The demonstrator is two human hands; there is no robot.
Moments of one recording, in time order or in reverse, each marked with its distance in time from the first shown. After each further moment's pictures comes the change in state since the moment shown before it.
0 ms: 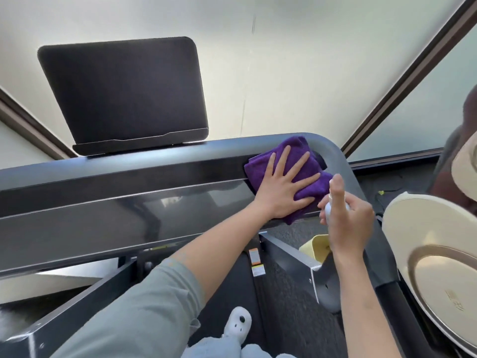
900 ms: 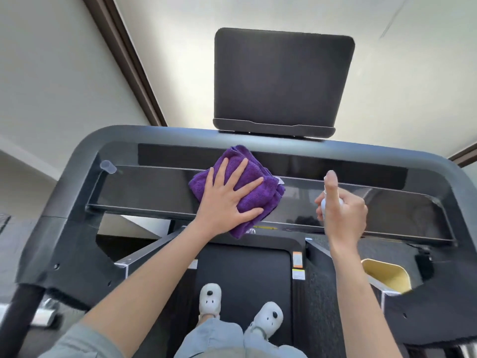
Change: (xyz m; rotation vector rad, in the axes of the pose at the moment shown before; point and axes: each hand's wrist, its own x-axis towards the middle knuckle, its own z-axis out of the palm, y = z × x) left_hand -0.280 -0.195 -0.044 -0.018 0.127 -0.464; right_hand -0.115 -0.072 0.149 -0.057 -0.277 -0.095
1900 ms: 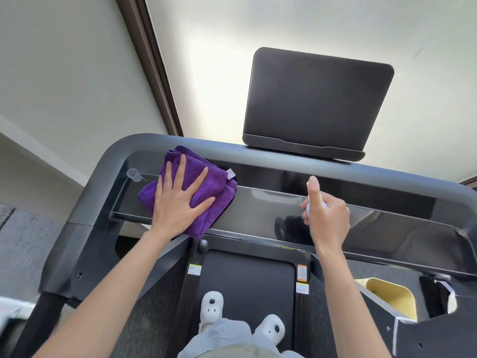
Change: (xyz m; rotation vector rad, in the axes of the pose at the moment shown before) left_hand -0.045 -0.128 -0.031 -0.034 -0.001 -0.388; right_hand -0.009 -0.044 0.069 -0.020 -0.129 -0.040
